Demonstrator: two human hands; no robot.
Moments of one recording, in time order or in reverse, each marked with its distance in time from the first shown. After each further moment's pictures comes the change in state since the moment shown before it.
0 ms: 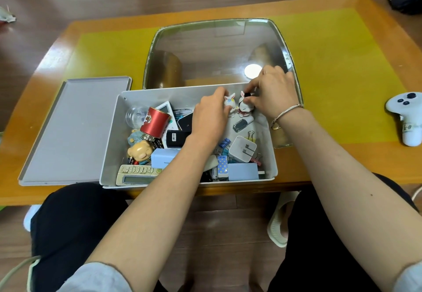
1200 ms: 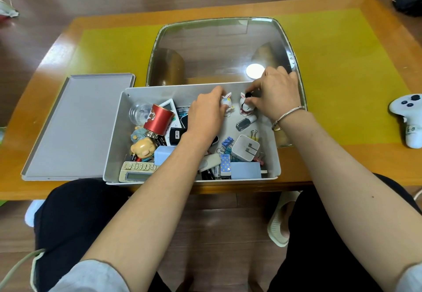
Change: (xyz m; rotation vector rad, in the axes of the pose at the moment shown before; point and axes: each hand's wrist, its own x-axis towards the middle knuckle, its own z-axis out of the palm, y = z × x) left_hand 0.001 -0.013 -0.009 0.062 -0.014 -0.011; right_hand -0.003 -0.004 0.004 -0.076 0.024 -0.005
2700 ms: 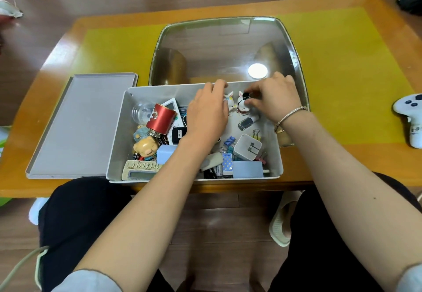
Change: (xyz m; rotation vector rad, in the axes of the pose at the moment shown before) left_hand -0.016 0.010 -0.016 0.096 0.118 0.118; right_hand -0.002 0.000 0.002 0.051 -0.064 -0.076
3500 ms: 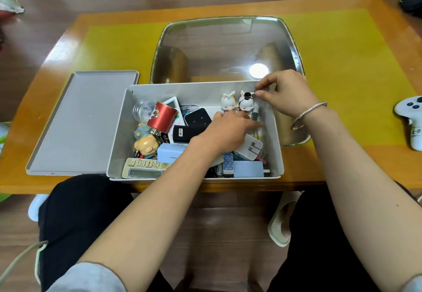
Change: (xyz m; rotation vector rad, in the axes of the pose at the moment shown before) left_hand -0.004 0.009 0.026 0.141 -0.613 0.292; right_hand -0.004 0.016 -0.020 0.331 -0.038 0.065
